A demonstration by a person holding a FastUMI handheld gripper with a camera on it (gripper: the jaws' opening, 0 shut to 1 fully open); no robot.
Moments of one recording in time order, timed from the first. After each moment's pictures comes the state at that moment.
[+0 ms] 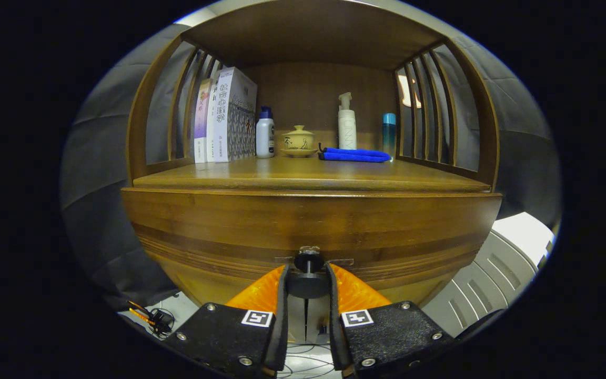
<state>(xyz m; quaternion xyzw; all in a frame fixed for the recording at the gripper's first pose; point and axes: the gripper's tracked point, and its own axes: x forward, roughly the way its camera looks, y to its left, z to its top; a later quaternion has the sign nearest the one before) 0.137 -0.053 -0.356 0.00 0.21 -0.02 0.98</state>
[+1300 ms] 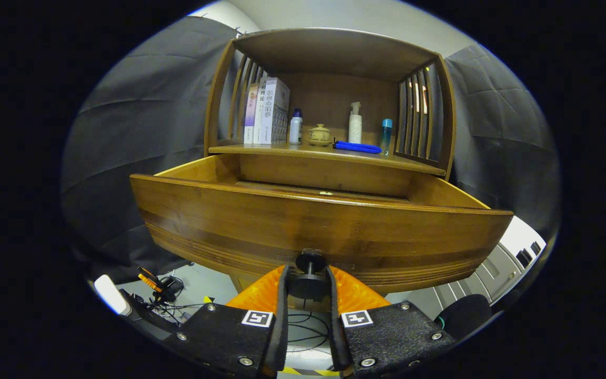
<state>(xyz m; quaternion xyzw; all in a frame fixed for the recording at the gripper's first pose) -0.027 -0.038 -0.336 -0.04 0.23 0.04 0.97</state>
